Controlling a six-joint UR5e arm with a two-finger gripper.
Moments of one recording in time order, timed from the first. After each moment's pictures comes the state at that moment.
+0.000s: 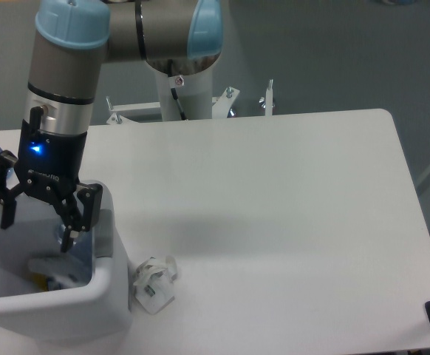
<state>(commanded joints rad) 2.09 -1.82 -1.44 -0.80 1.21 0.29</state>
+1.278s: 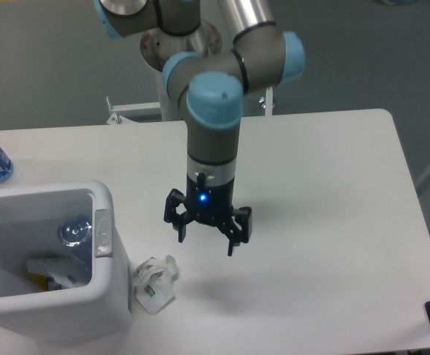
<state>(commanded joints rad) 2.35 -1.93 -1.79 -0.80 1.36 0.65</state>
